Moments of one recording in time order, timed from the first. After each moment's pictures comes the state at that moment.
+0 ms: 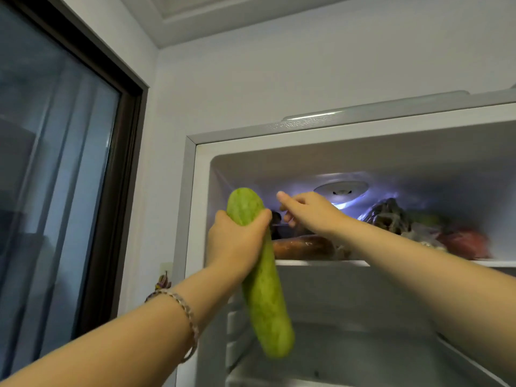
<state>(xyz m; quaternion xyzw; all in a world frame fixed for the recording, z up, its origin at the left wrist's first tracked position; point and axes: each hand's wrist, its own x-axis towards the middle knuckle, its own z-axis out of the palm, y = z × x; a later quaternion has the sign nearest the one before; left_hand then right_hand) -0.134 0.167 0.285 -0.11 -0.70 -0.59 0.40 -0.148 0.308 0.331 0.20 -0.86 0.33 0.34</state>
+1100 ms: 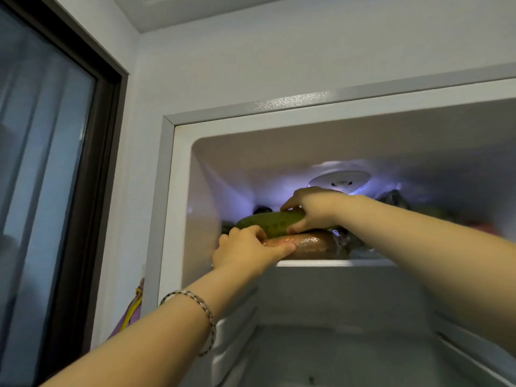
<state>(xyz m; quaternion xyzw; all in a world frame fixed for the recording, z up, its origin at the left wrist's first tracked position) -0.203 0.184 0.279 -0.13 -0.90 -0.28 0.32 -0.187 0.335 0.359 0.11 -0.94 -0.11 0.30</state>
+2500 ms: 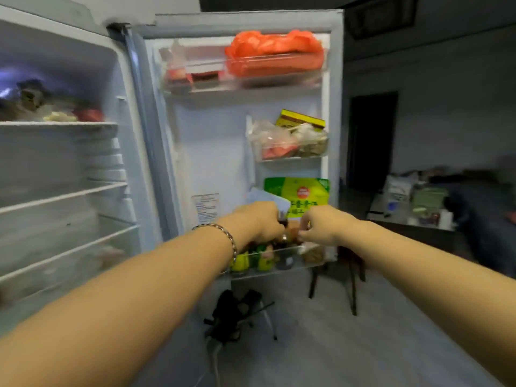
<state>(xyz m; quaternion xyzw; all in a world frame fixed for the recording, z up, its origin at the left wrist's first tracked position) 0.298 0.279 0.112 -0.71 -0.70 -0.05 0.02 0.435 0.323 0.089 -0.50 -0.86 0.04 0.11</state>
